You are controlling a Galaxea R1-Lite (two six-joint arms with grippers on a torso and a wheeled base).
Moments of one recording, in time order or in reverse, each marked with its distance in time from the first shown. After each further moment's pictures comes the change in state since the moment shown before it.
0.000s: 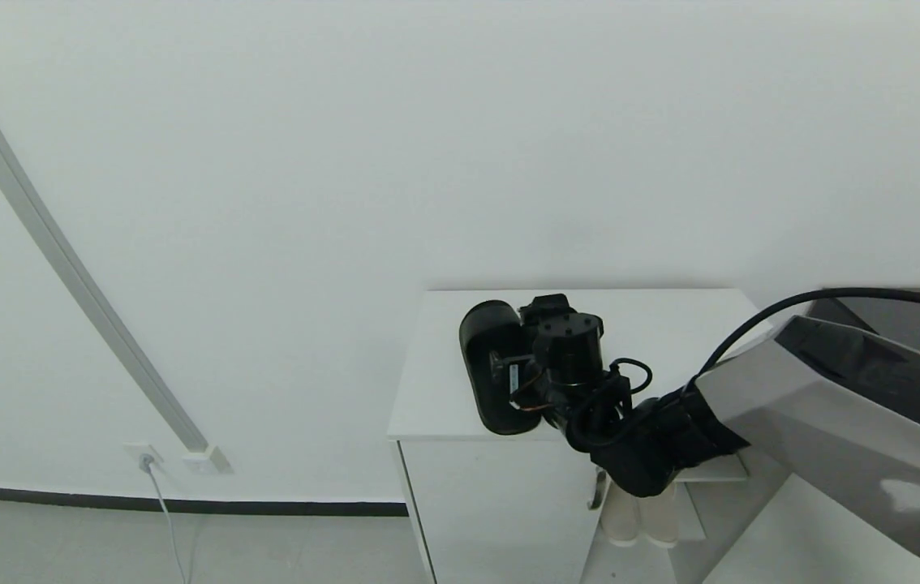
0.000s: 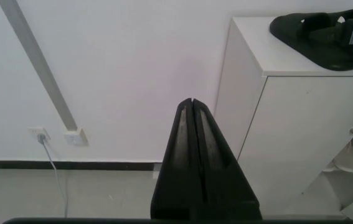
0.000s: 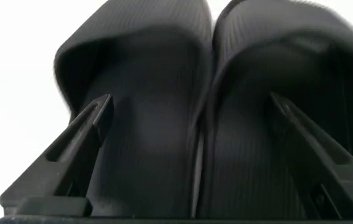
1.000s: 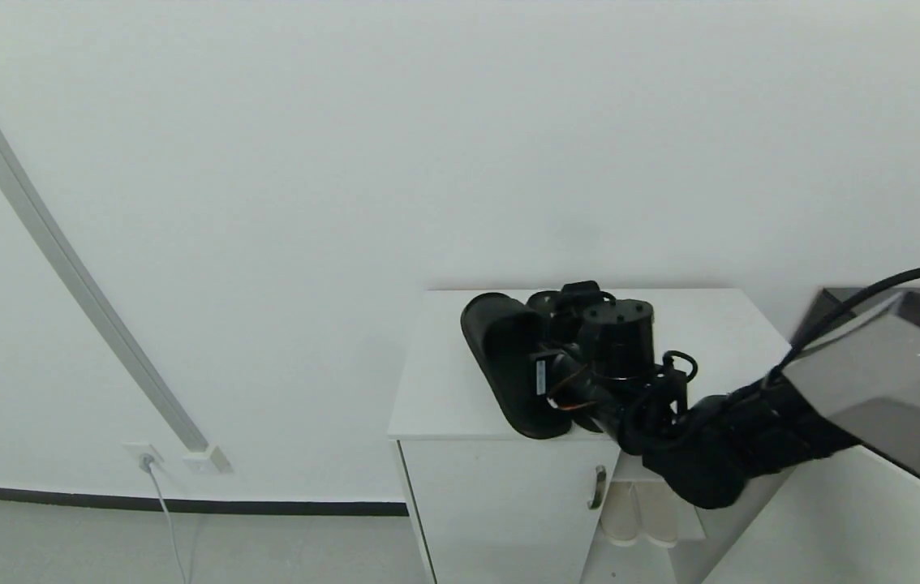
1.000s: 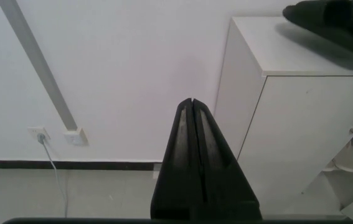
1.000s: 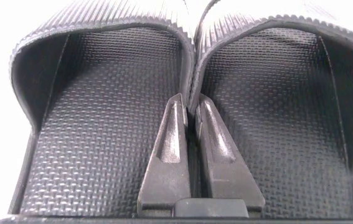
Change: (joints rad) left arm 0.000 0.000 0.000 0.000 0.000 0.000; right arm -0.006 -0.205 0.236 -0.041 0.100 -0.021
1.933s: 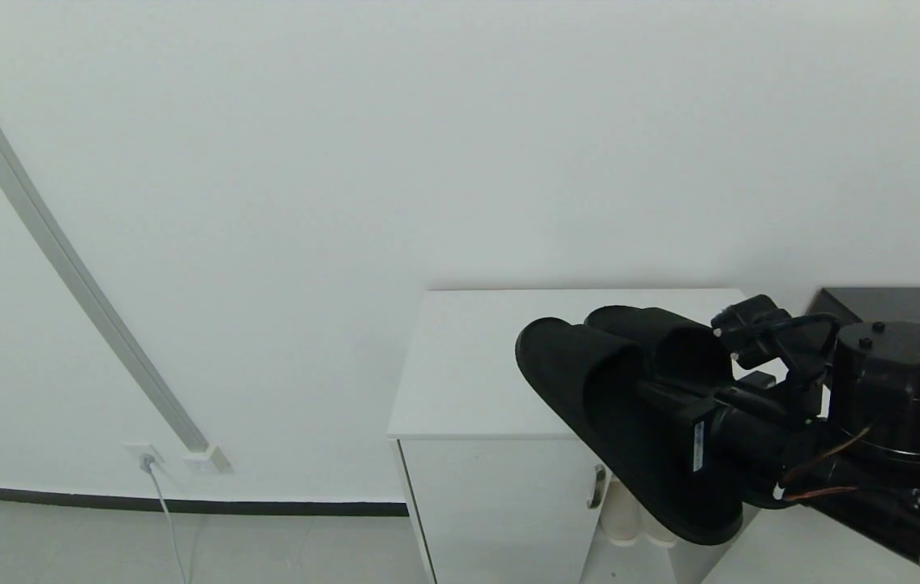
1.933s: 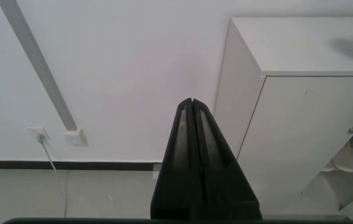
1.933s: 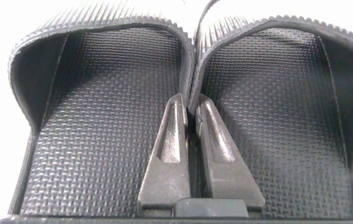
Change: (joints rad) left arm 0.000 0.000 0.000 0.000 0.000 -0.003; right arm -0.034 -0.543 0.566 -0.015 0.201 -0.087
